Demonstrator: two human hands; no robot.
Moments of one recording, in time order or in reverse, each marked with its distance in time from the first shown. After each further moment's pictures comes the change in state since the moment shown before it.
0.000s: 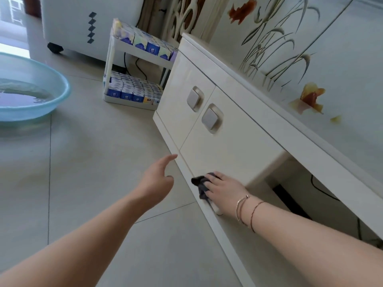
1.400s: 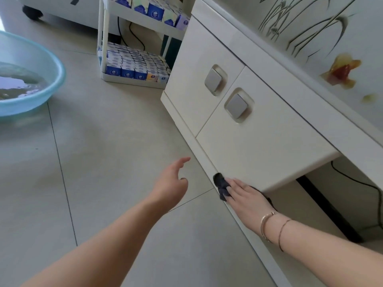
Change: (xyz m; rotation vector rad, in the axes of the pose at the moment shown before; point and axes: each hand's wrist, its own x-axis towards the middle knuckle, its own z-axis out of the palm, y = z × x) left_hand 0.021 -0.034 -0.020 -0.049 -0.153 -0.156; right_hand 0.006 -0.048 0.020 0.021 -0.100 0.092
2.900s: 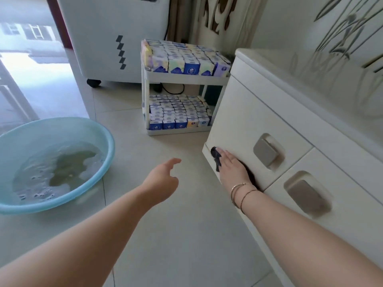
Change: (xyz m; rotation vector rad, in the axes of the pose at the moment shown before) left_hand 0.136 0.087 -0.170 0.326 0.165 -0.154; right_hand 0.268 0.108 -0.123 -0.015 0.131 0.220
